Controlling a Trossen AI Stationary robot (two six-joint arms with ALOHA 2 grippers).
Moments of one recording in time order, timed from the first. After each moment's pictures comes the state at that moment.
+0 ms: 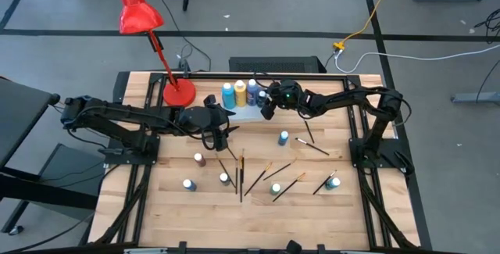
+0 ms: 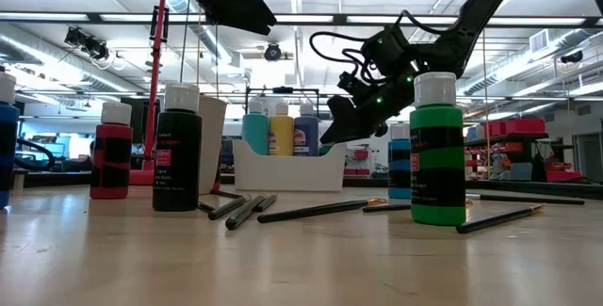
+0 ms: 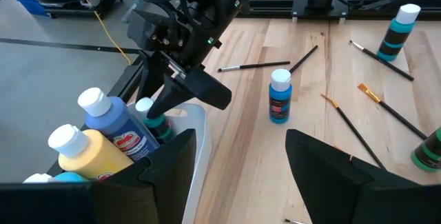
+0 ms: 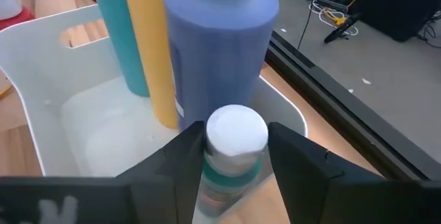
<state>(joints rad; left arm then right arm) -0.05 1.25 0.96 -0.21 -0.41 -0.05 -0.45 1.79 0.84 0.49 0.12 -0.01</state>
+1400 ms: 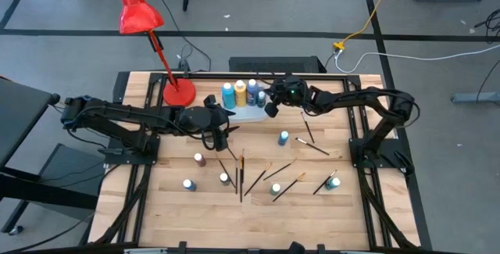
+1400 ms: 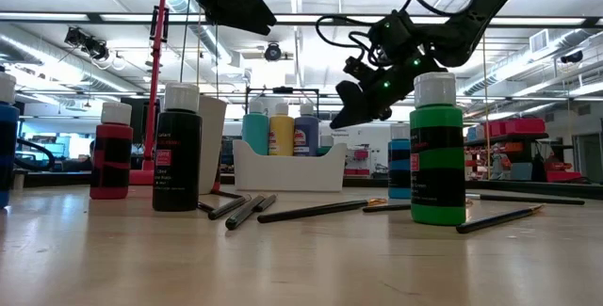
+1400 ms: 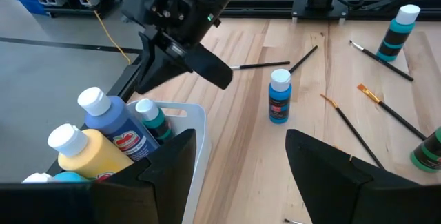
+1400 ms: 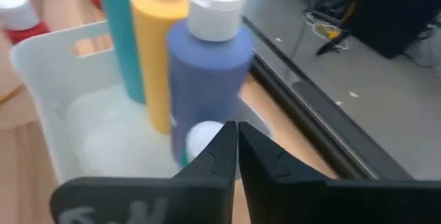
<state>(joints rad) -0.05 1.25 0.96 -0.21 -0.41 -0.05 -0.46 1.68 0.84 0.39 0.09 -0.09</state>
